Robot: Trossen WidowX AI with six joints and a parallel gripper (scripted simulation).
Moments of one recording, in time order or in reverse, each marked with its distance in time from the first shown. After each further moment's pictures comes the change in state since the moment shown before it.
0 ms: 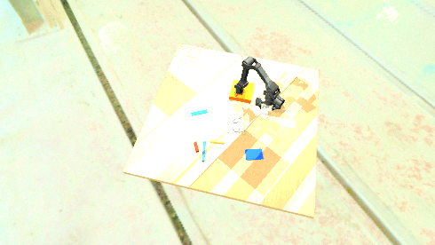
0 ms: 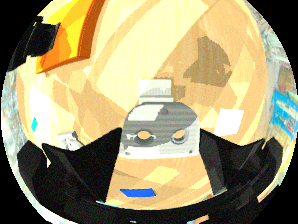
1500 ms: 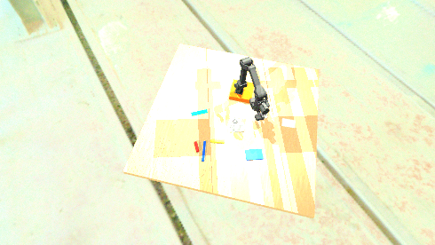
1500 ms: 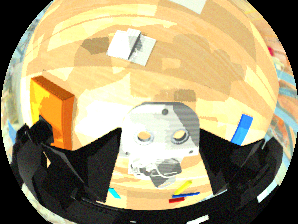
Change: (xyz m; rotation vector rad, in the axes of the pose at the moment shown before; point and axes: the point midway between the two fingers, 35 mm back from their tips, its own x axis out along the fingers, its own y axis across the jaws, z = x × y) arm -0.002 0.080 -0.068 1.179 0.014 0.003
